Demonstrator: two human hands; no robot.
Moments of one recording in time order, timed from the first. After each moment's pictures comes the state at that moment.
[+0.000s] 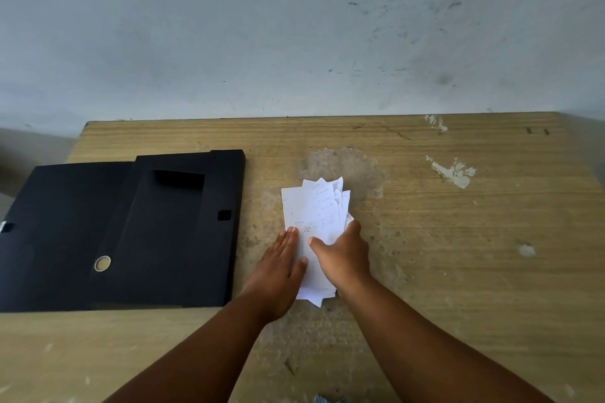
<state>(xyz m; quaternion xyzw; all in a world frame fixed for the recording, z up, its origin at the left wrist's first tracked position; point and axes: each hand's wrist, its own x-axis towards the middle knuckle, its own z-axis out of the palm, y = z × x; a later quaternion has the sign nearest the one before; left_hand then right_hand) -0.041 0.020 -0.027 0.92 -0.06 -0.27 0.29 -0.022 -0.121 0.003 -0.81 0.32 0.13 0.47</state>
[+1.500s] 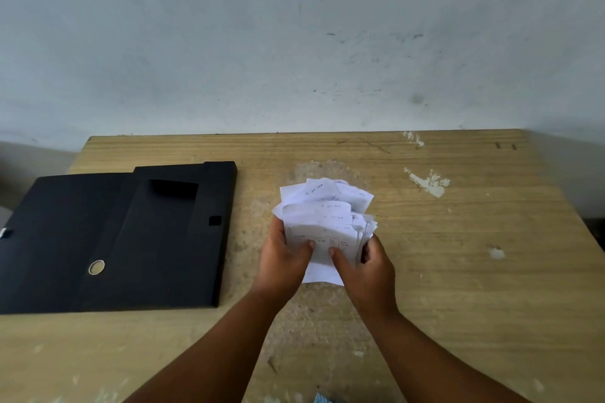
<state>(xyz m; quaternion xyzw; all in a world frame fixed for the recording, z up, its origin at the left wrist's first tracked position) -0.045 -0.034 0.017 0.74 0.07 -0.06 0.66 -0.076 -0.188 -0.002 -0.81 0.19 -0.07 0.55</state>
